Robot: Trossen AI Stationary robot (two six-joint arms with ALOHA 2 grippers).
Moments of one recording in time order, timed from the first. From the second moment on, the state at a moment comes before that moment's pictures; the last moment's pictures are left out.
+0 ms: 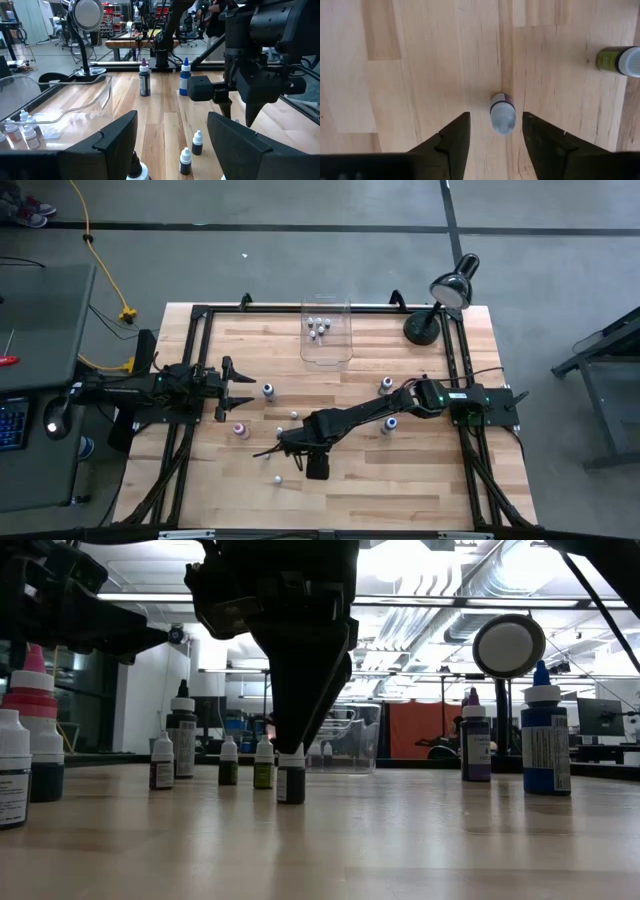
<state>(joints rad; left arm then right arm) -0.02 0.05 0.02 0.00 -0.01 0.02 0.27 2.42 2.16 -1.12 -0.08 0.36</state>
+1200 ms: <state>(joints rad) -0.02 0.05 0.02 0.00 -0.01 0.02 0.27 2.42 2.16 -1.13 -0.06 0.36</state>
